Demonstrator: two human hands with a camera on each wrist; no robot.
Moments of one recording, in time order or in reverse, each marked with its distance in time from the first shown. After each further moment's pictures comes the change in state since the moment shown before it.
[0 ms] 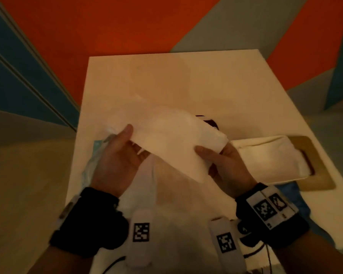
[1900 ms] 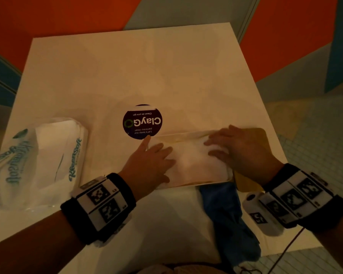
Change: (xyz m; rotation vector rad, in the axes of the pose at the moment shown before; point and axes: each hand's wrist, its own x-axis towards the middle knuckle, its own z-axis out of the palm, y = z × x) left_hand 0.044 -0.168 0.158 2.383 -0.777 -0.082; right_hand 0.010 -0.083 -0.238 -1.609 -0.270 -0.464
